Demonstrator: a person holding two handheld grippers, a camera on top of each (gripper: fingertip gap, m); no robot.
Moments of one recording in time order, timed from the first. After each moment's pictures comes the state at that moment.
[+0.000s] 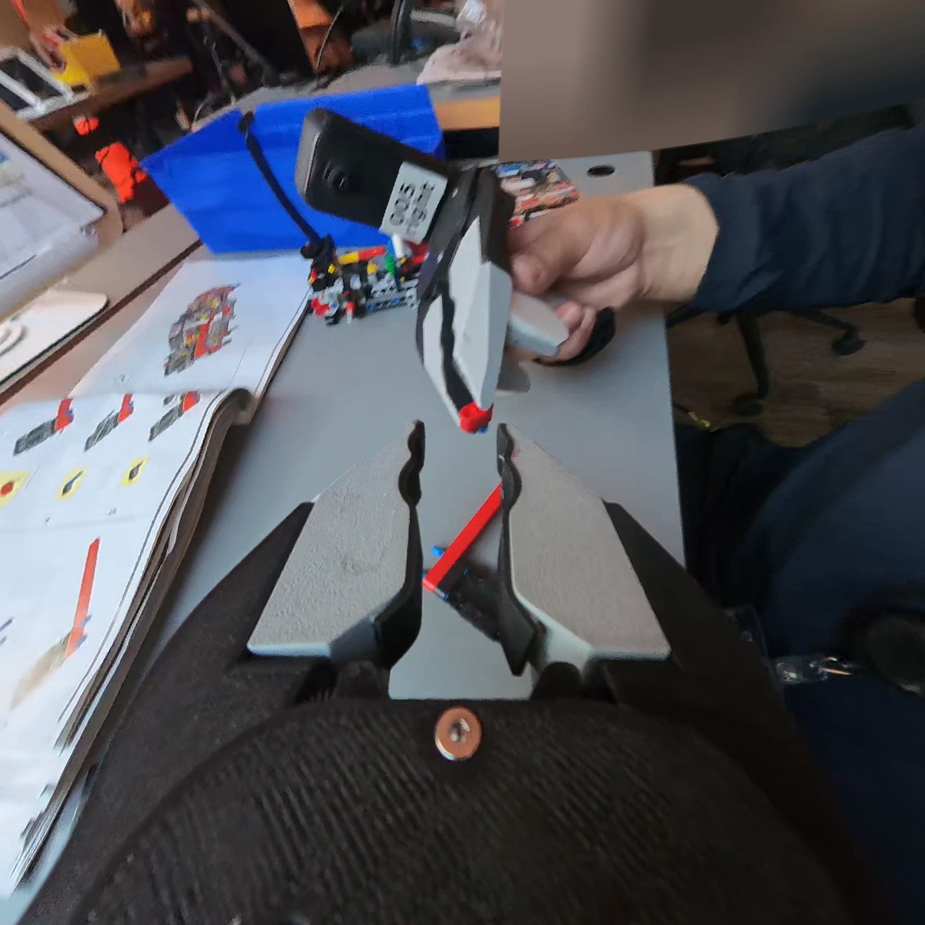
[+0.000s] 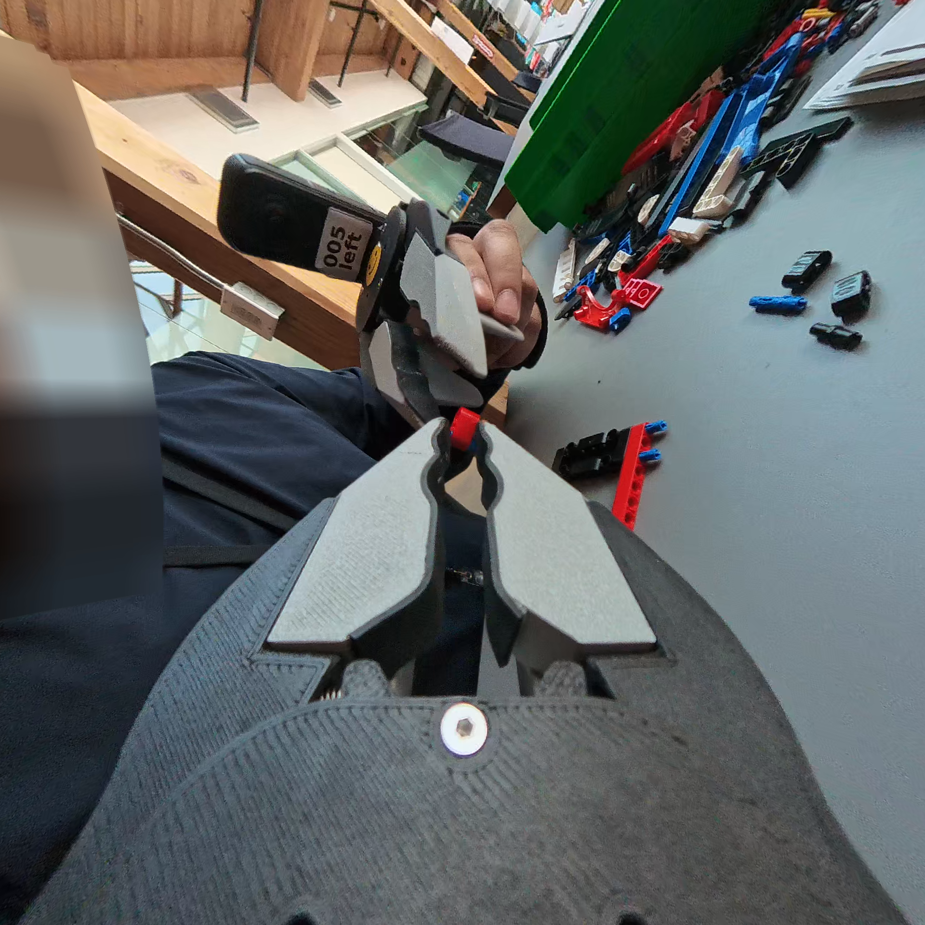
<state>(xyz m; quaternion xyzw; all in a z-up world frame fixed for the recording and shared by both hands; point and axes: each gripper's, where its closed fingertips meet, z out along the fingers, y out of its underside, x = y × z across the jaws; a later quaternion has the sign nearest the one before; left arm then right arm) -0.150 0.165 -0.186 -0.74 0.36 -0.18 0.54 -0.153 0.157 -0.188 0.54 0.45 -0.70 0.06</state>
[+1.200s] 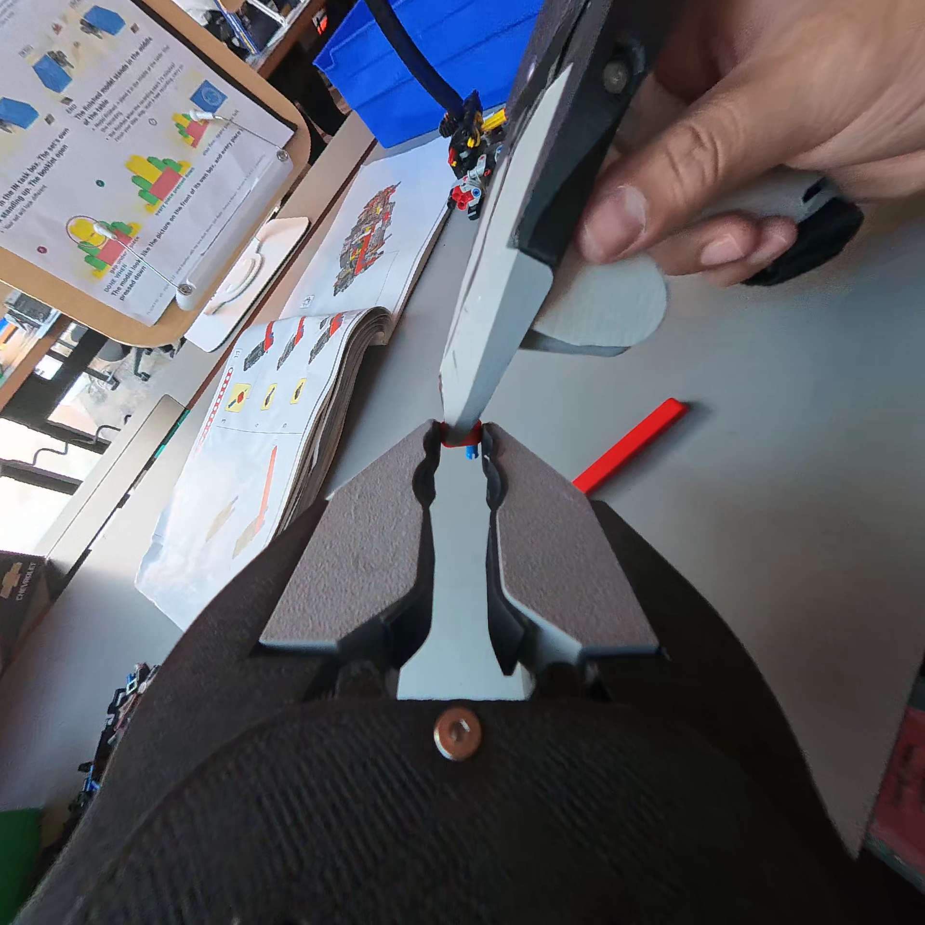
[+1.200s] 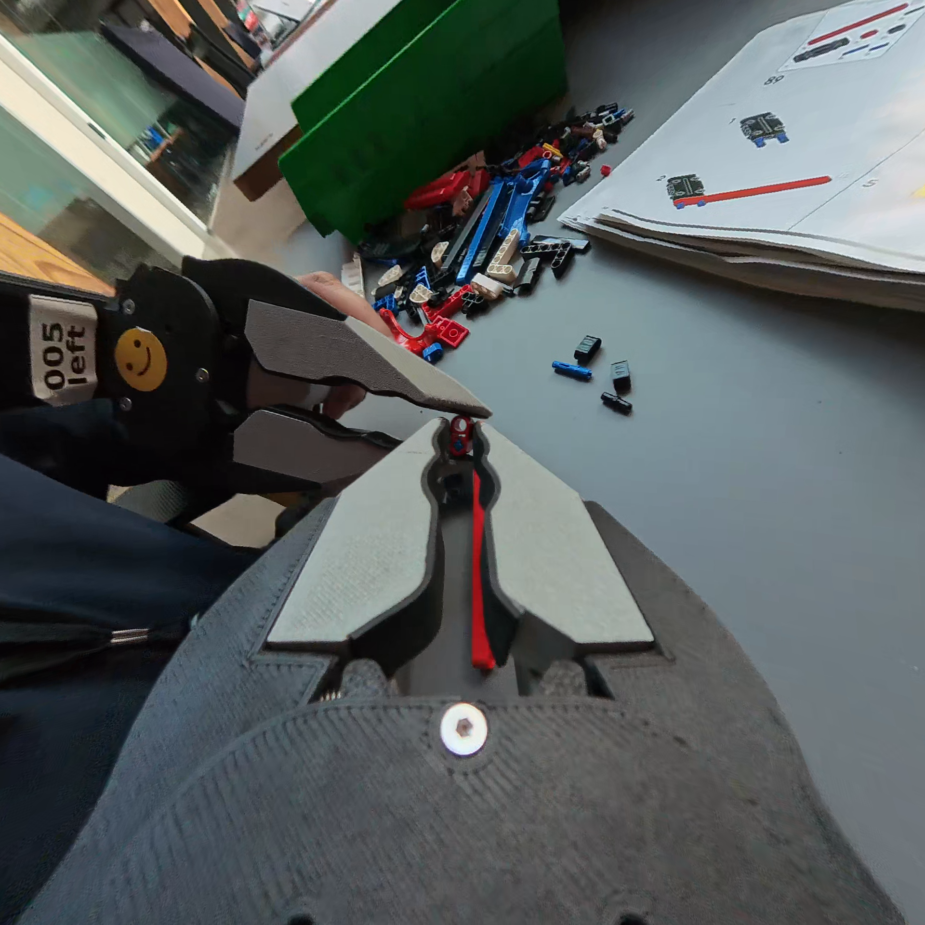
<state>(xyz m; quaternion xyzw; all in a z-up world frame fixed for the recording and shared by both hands) -0.173 0.194 -0.219 -0.78 0.32 0.10 0.52 -0.186 0.179 -0.214 0.64 0.53 -0.53 -0.18</state>
